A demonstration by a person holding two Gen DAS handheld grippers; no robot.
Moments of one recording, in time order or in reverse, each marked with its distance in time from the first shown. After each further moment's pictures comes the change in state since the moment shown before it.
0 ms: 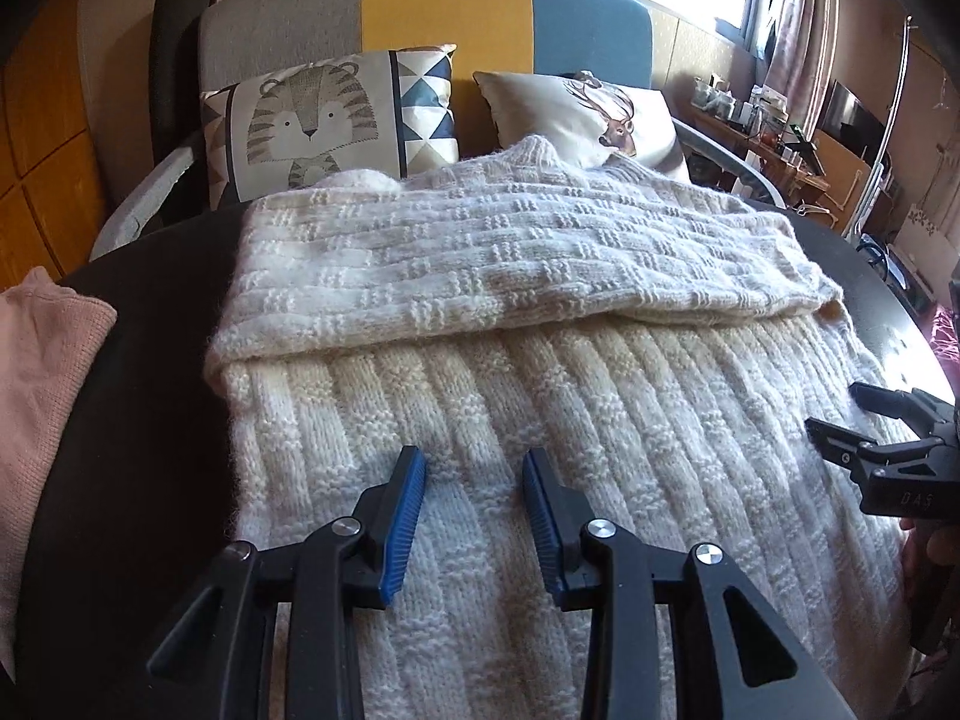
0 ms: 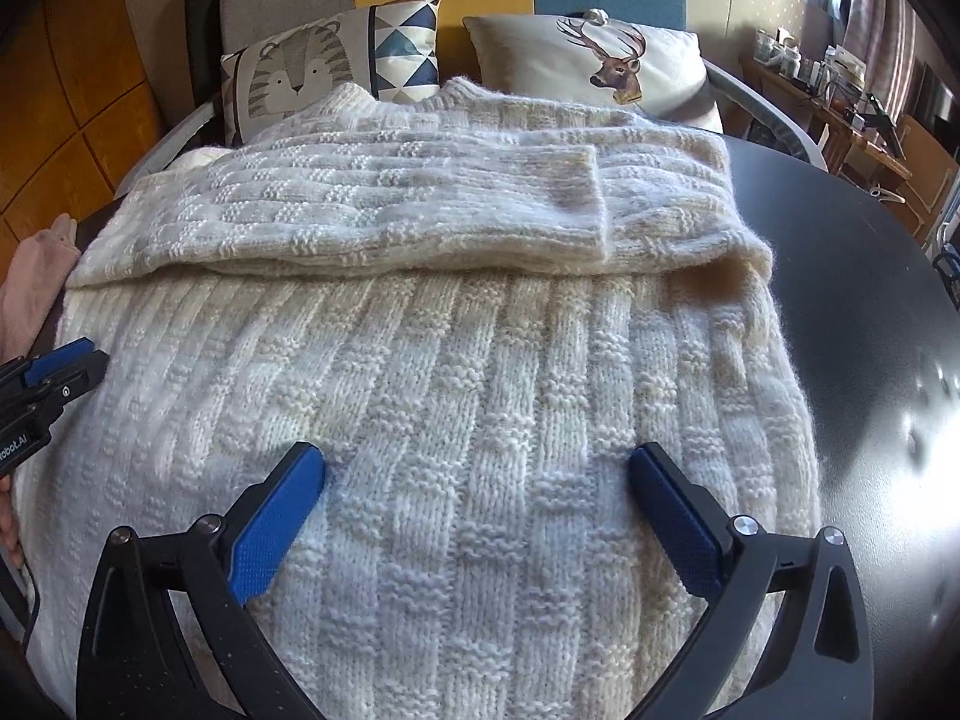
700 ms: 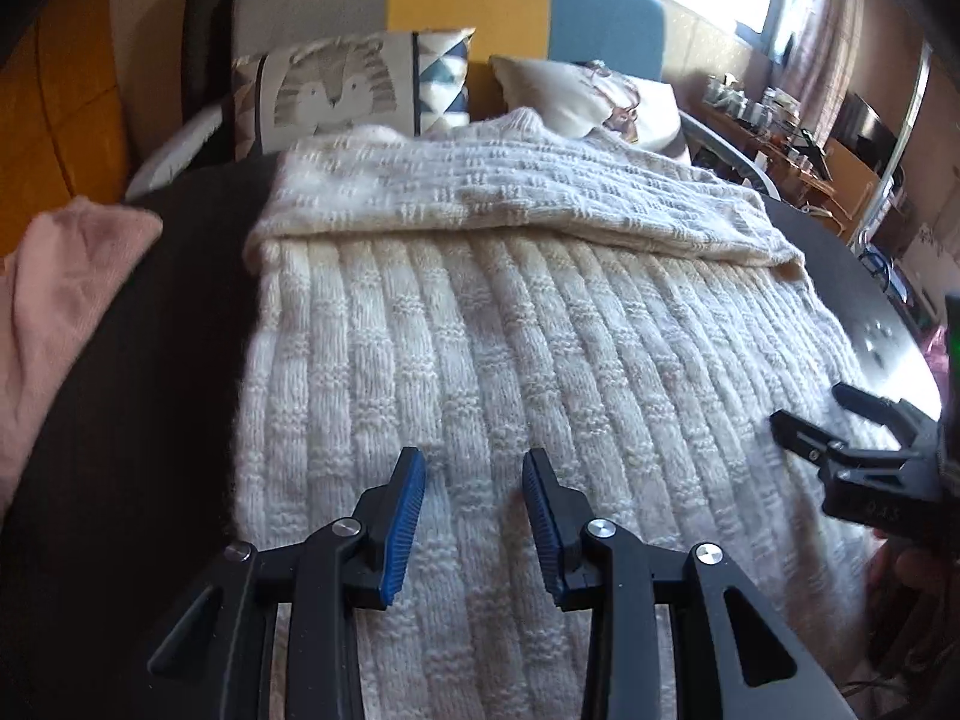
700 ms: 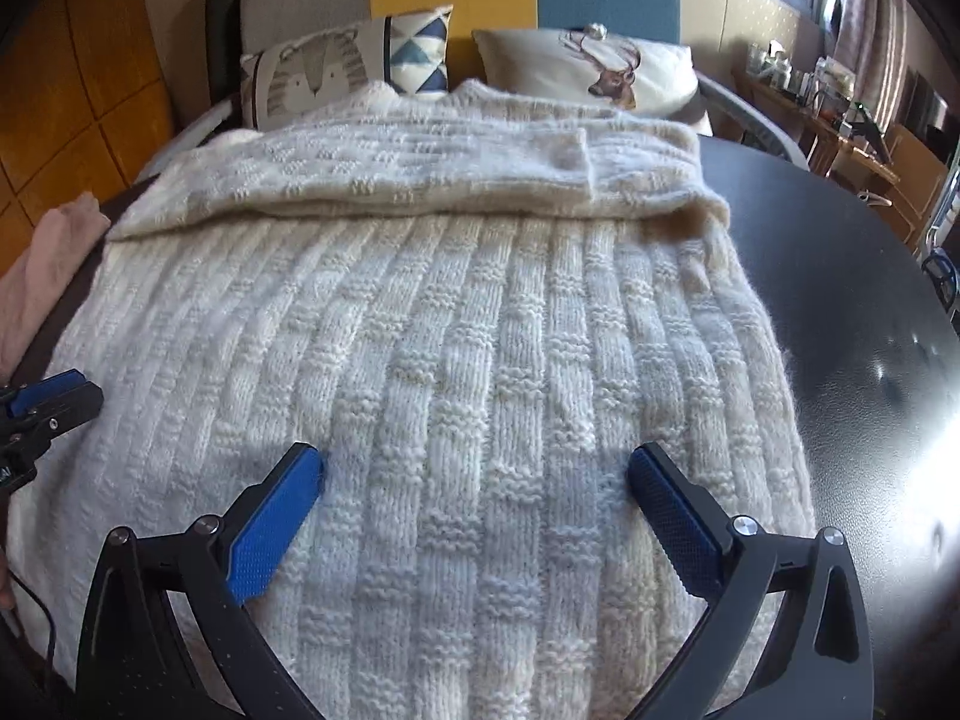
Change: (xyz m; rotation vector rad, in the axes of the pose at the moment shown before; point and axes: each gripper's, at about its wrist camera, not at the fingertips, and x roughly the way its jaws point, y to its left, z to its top) left arm -0.045 -0.027 -0.056 -0.035 0.020 0.032; right arm -0.042 0.013 -0.047 -0.011 -0.039 -0.019
